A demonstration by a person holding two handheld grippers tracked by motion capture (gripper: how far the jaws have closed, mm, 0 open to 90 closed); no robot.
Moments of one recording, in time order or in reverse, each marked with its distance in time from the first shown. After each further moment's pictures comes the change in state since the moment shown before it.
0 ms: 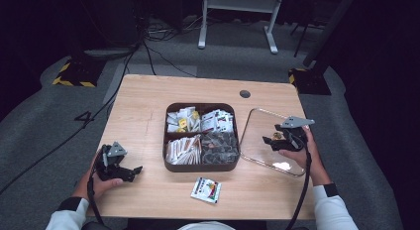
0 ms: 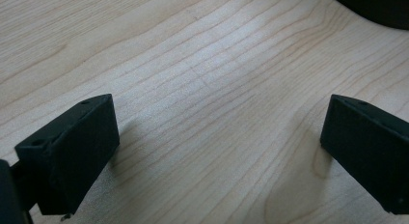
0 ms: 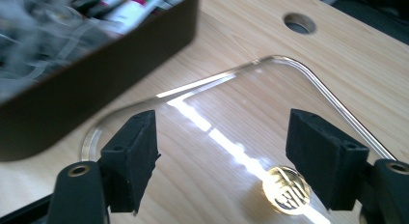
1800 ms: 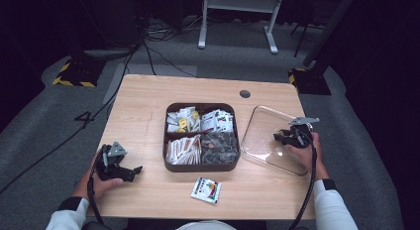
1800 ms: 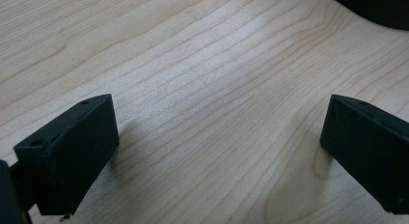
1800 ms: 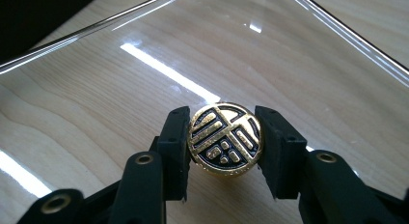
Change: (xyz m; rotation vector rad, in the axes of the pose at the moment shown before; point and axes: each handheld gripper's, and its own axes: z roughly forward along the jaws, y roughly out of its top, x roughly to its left) left arm 0.000 0.000 0.000 0.001 0.001 0.002; right arm -0.050 -0.040 0.027 0.080 -0.018 0.163
